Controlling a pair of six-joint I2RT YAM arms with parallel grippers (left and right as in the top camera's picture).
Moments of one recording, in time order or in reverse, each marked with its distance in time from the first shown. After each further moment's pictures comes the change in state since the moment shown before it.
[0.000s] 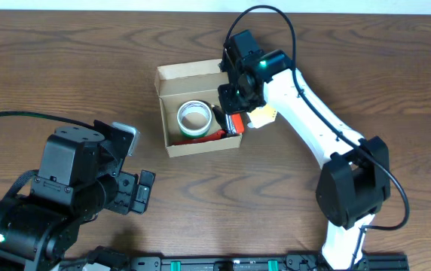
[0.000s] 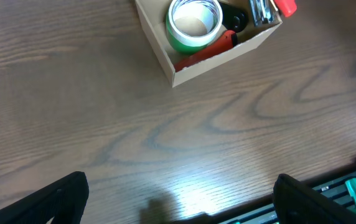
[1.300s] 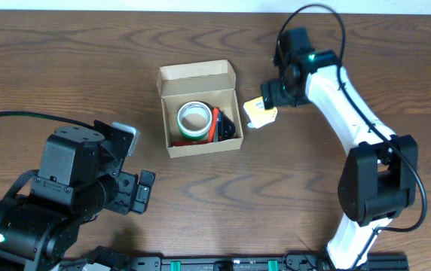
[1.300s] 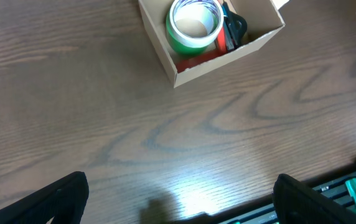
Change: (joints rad) left arm 0.000 0.000 0.000 0.000 0.000 0.000; right arm -0.241 -0.049 -0.196 0.117 0.211 -0.173
